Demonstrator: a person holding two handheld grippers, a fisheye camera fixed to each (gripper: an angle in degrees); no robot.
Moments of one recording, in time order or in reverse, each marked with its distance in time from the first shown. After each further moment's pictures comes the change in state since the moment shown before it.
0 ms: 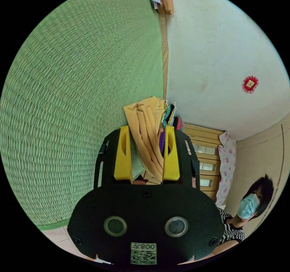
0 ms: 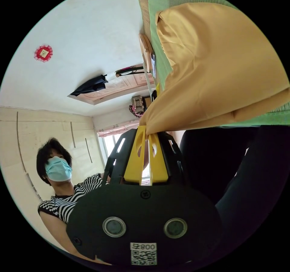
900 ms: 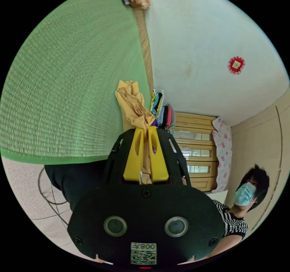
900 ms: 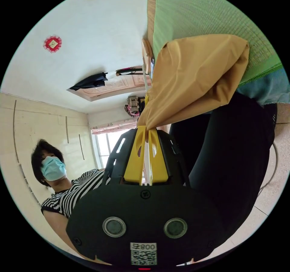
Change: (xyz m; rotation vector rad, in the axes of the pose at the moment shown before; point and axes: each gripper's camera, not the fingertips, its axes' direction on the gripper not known) left arm 0.207 0.170 0.072 -0.043 0.054 0.095; right arm 0.060 0.090 -0.137 0.024 0.086 -0.051
